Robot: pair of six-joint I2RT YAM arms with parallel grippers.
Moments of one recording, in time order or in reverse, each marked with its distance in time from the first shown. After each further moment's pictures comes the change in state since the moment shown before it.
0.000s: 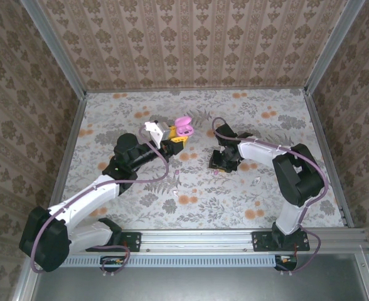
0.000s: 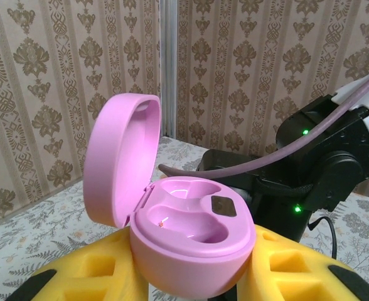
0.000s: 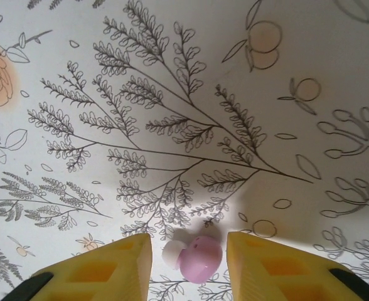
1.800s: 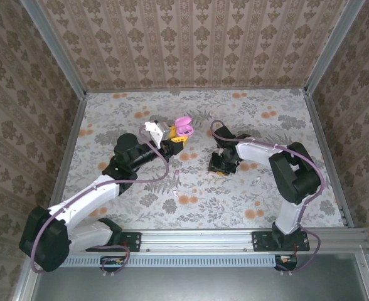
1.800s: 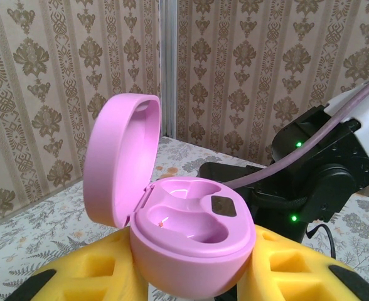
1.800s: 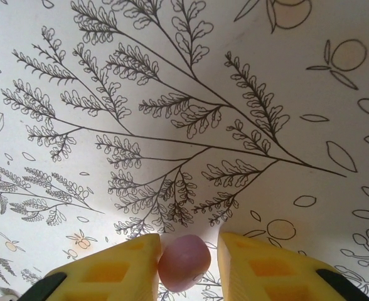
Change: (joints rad) left arm 0.000 0.000 0.000 0.000 0.000 0.000; right arm 0.011 0.040 -0.005 0.009 -0.050 0.007
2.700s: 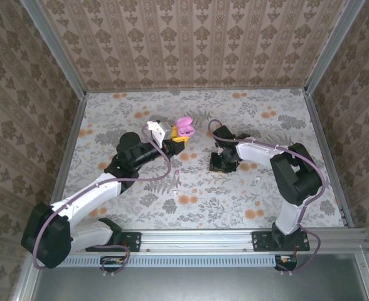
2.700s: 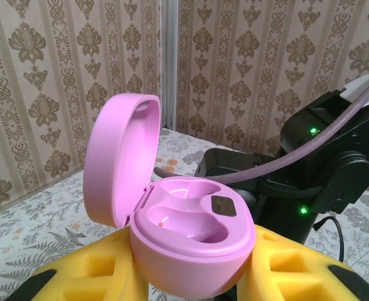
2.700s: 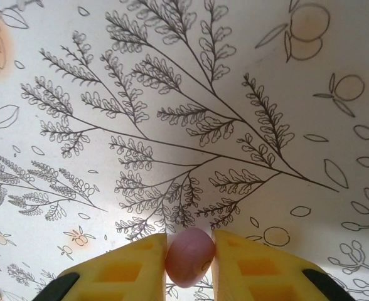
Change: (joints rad) left arm 0.000 0.039 0.011 -0.005 0.000 0.000; right arm 0.005 -0.024 0.002 0.002 0.045 -0.103
